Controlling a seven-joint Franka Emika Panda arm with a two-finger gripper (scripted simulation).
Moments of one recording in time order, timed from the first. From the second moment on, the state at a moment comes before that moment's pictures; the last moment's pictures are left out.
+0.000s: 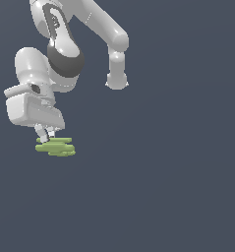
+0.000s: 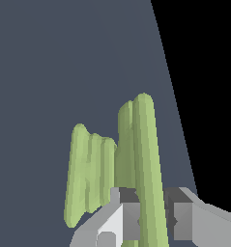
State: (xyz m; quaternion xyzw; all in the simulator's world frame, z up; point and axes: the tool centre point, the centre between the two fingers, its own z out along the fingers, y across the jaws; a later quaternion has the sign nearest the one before) arm 0.097 -0.204 0.284 0.58 0.64 0.45 0.24
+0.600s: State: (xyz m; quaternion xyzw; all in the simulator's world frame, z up) arm 0.078 -0.231 0.339 0.49 0.64 0.50 0.32
